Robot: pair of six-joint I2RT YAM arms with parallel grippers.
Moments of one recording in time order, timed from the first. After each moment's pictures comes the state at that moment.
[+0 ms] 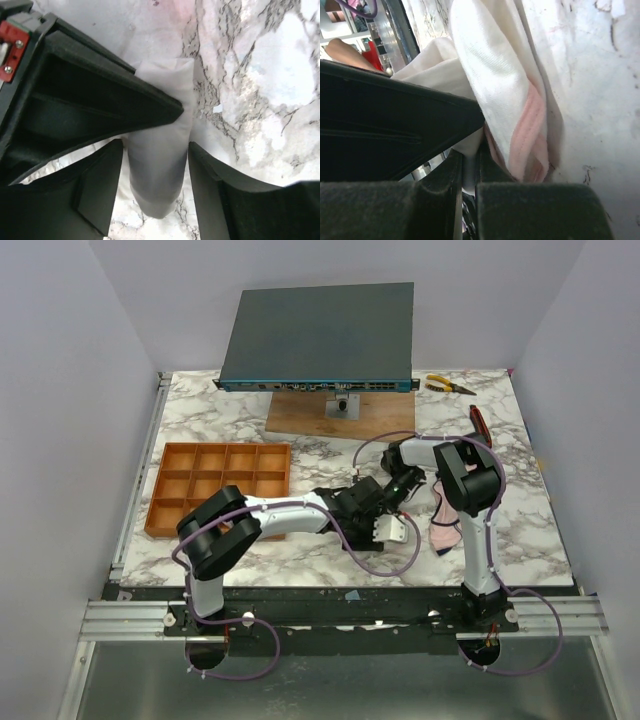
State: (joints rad) left arm -1.04 1.83 1.13 -0.32 0.25 0.66; right arm 0.38 2.23 1.35 -1.22 -0.91 -0.73
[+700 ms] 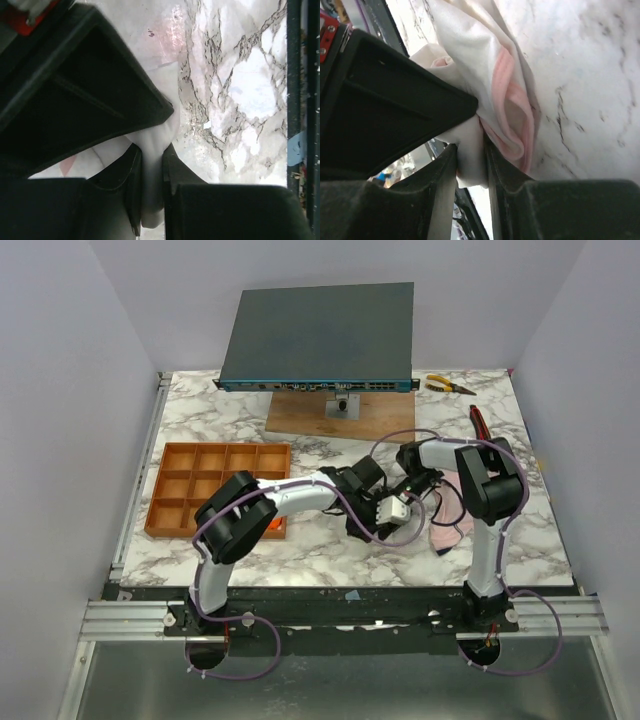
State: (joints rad) left arm -0.95 1.96 1.30 -0.48 0.53 0.62; right arm 0.31 2.10 1.22 -1.07 -0.90 -0.63
